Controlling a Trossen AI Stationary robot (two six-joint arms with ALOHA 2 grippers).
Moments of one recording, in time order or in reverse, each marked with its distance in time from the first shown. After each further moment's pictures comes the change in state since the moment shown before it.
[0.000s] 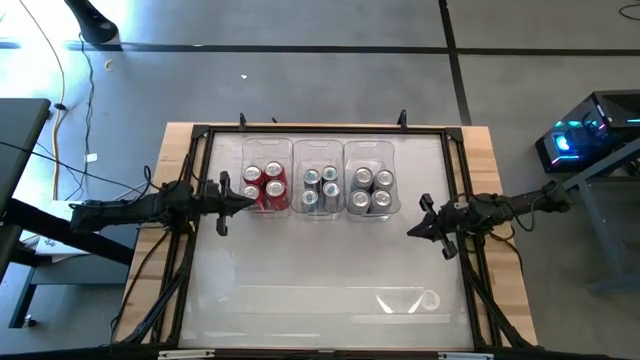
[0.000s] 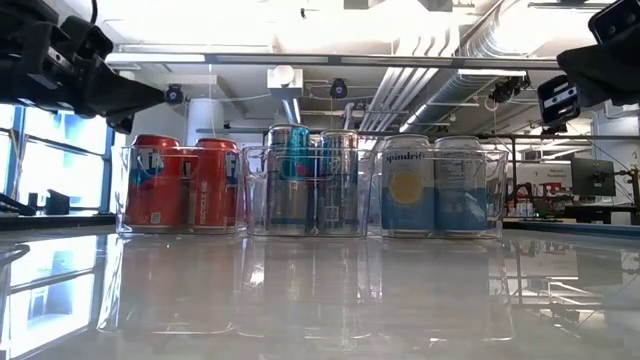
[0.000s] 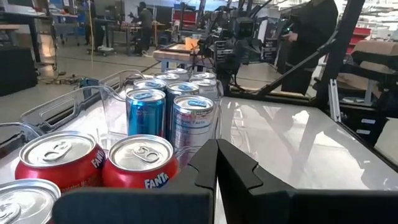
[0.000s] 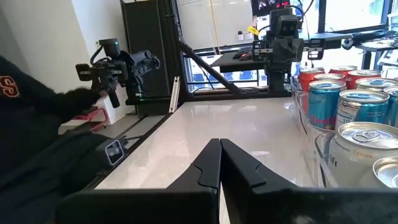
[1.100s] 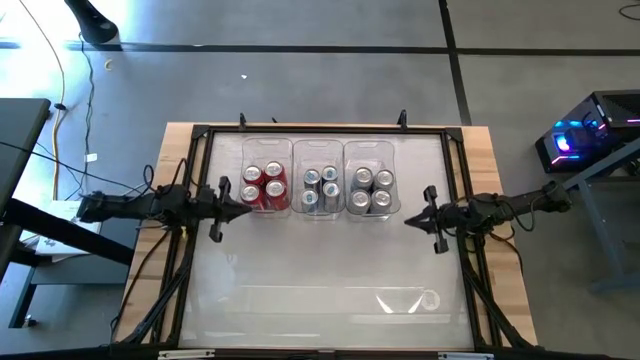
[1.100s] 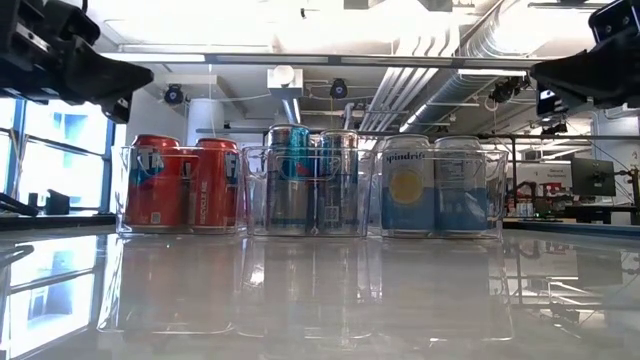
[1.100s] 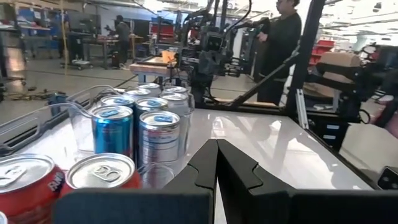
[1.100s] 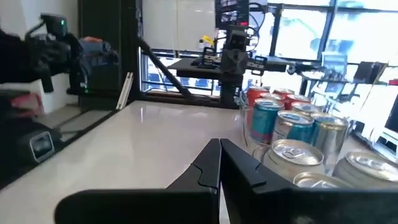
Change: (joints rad) left arm -0.148 -0.056 0.001 0.010 -0.054 -0.001; right arm -0.001 0.004 0.000 0.016 0.174 -0.215
